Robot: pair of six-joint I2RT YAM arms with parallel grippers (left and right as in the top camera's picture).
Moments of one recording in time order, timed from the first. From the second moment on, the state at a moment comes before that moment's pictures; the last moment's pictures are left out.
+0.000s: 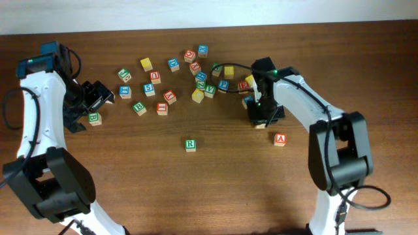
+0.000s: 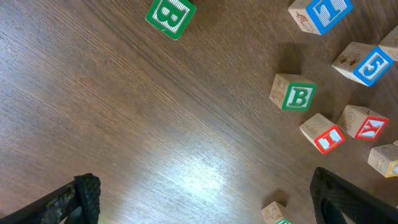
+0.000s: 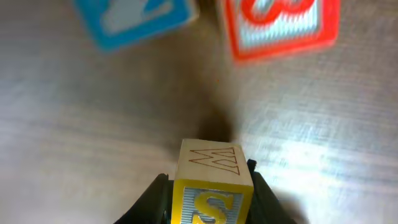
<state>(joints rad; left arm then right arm) 0.25 1.94 1.77 -1.37 0.09 -0.52 0.26 2.04 1.51 -1.03 -0.10 0.18</state>
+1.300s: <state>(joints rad) 0.25 1.94 1.77 -1.37 0.09 -0.52 0.33 2.07 1.83 -0.46 0.03 0.28</state>
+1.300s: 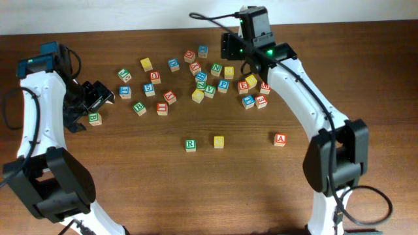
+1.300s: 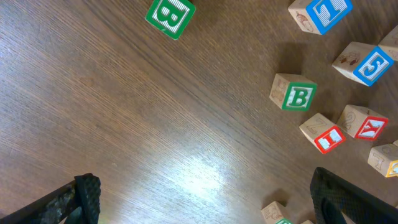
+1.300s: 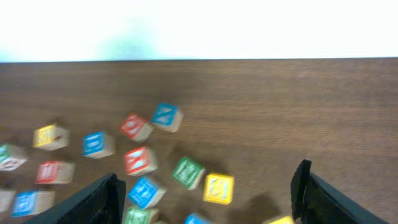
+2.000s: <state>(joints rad) 0.25 1.94 1.77 -1.37 0.09 -0.52 0.34 2.35 1.83 -0.40 0.06 0.28</state>
